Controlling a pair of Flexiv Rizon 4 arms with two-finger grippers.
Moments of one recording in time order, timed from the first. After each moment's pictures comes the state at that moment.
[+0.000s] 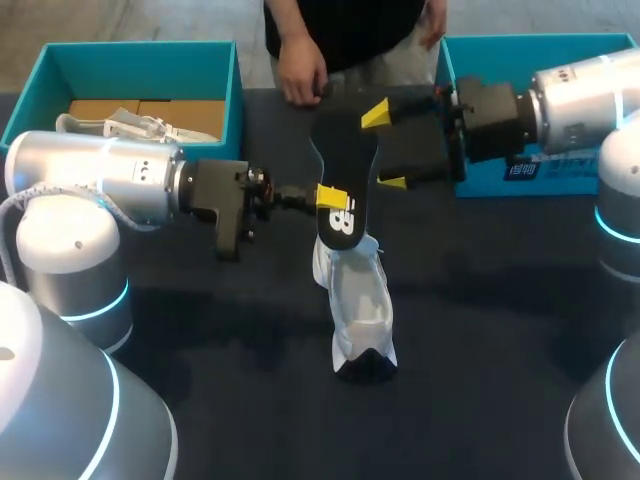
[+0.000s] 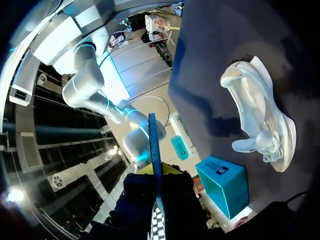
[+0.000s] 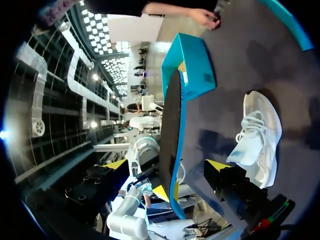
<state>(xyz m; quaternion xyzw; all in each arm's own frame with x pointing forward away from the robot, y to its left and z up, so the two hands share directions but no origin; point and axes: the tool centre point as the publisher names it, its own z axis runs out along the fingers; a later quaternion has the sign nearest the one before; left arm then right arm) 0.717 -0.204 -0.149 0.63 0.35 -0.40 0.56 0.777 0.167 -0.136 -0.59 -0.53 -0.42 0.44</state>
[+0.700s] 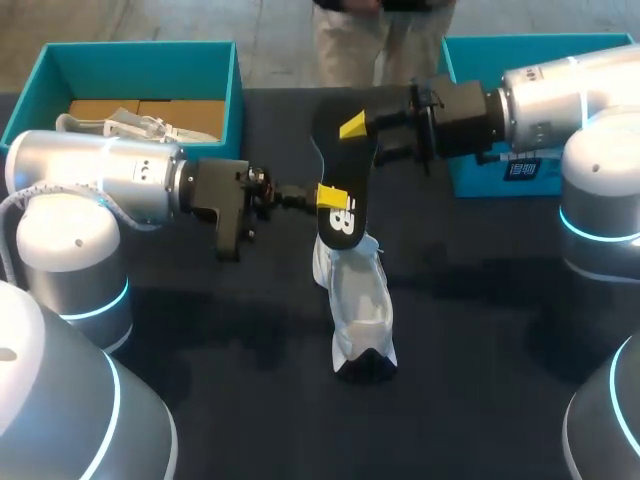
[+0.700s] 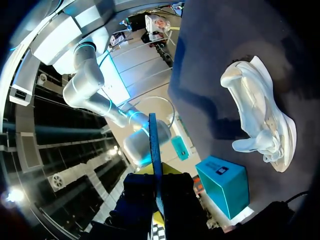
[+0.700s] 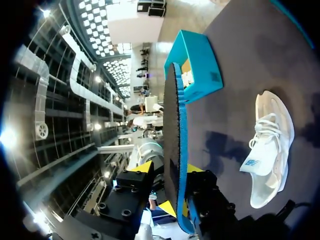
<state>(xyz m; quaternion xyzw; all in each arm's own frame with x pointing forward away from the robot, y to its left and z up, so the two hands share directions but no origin) 0.718 -0.204 -0.149 0.63 0.35 -0.40 0.56 0.789 0.197 -0.134 -0.59 -0.52 -0.43 0.45</state>
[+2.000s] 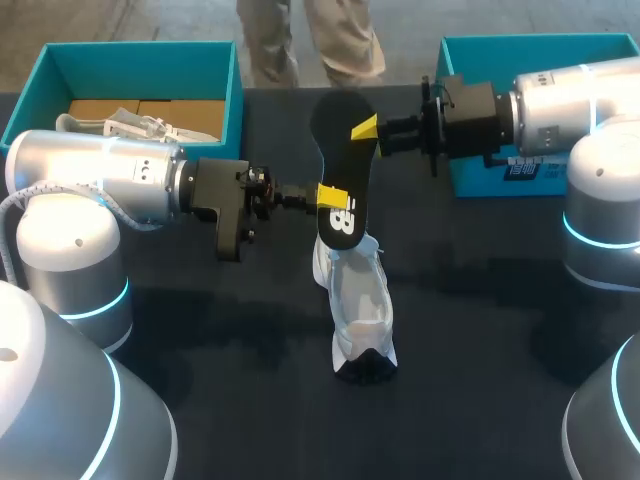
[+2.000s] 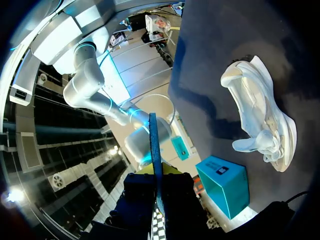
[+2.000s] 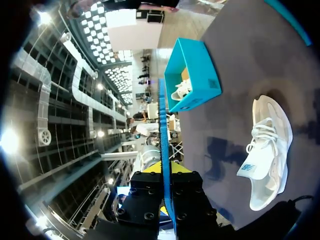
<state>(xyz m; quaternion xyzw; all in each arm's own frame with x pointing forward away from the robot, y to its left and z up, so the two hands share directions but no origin) 0.718 -0.204 -0.149 0.63 0.35 -0.40 0.56 0.801 0.185 -0.136 -0.60 -0.49 -0.44 0.45</state>
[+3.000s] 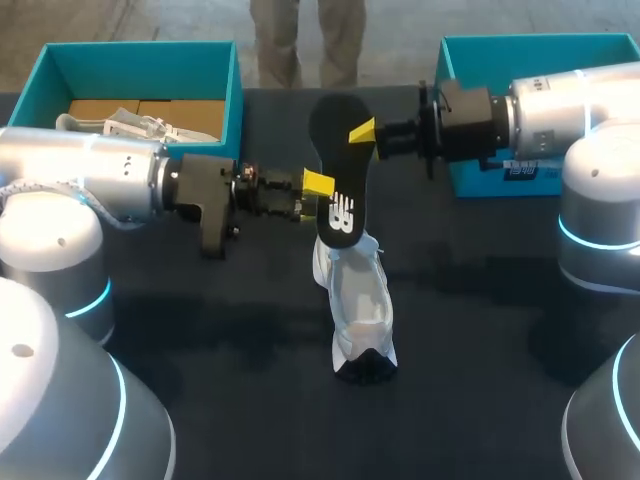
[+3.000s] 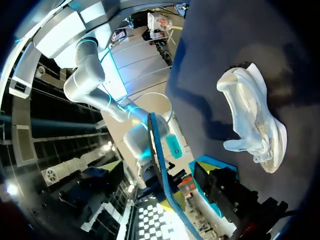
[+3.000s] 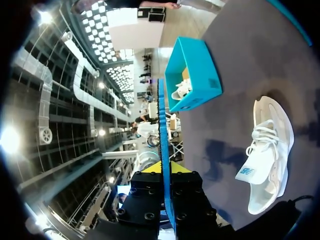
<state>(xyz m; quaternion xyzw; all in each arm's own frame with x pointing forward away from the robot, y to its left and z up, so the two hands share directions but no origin) 0.722 -0.182 -0.148 0.63 0.40 -0.39 0.54 0.804 0.186 -0.144 -0.60 -0.49 -0.45 0.45</state>
